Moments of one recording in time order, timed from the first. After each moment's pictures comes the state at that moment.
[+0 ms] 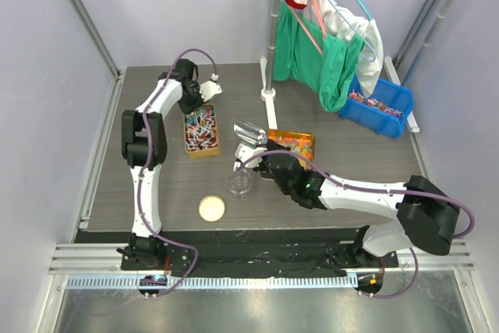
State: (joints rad) left arm -0.14 2.32 1.98 -0.79 0.11 1.00; right arm 1.02 1.38 0.72 0.33 0.56 -0.79
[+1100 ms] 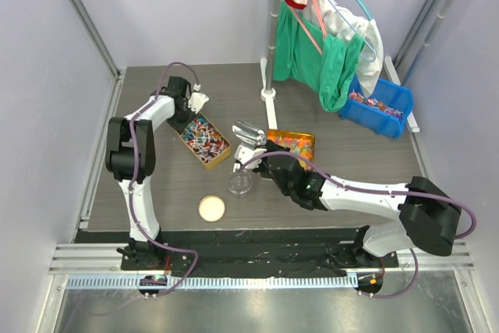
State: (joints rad) left arm -0.13 2.08 1.52 -0.61 -0.06 0.60; right arm 1.03 1.37 0.72 0.32 0.56 -0.79
